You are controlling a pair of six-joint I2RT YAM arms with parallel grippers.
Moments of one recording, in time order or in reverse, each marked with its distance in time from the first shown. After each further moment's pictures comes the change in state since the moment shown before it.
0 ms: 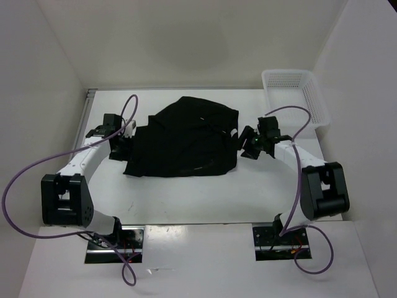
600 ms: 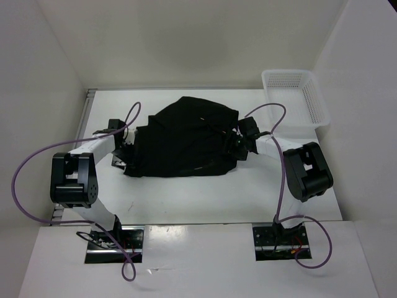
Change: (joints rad) left arm 0.055 0.222 -0.021 0.061 0.028 0.000; right arm 0.198 0.271 0.112 0.014 0.158 -0.056
